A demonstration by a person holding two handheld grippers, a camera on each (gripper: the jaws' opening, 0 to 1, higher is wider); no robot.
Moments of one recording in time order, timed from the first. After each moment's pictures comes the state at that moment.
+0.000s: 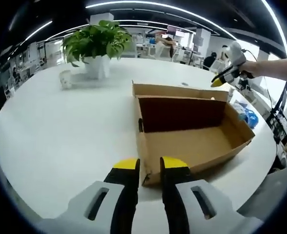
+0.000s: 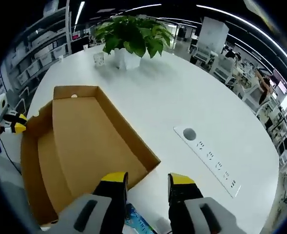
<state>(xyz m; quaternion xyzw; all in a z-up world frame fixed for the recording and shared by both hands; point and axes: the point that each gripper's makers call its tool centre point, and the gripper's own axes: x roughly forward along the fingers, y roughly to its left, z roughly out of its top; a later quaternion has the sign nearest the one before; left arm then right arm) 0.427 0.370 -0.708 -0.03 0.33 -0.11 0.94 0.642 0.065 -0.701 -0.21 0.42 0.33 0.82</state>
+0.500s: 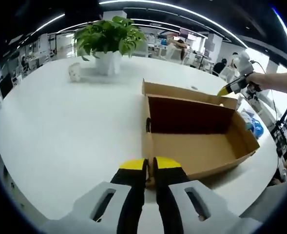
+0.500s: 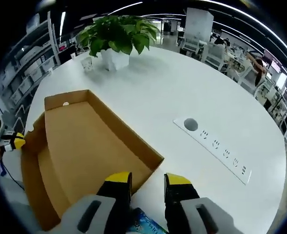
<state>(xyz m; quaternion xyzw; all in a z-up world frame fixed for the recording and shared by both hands) 0.428 0.376 -0.712 -0.06 0.33 -0.06 0.94 0.642 0.068 -0.720 -0.15 0.45 0.29 0.83</state>
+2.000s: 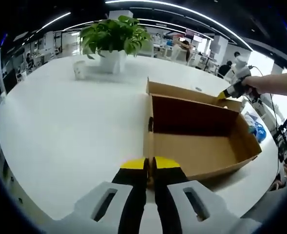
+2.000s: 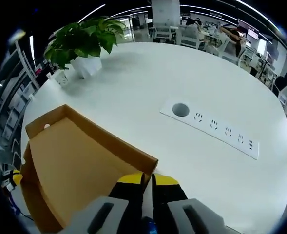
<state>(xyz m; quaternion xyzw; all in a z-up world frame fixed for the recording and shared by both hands) 0.433 0.381 -0.715 -0.07 0.34 -0.04 0.94 0.657 0.066 -0.737 -0.06 0.49 0.21 0.85</state>
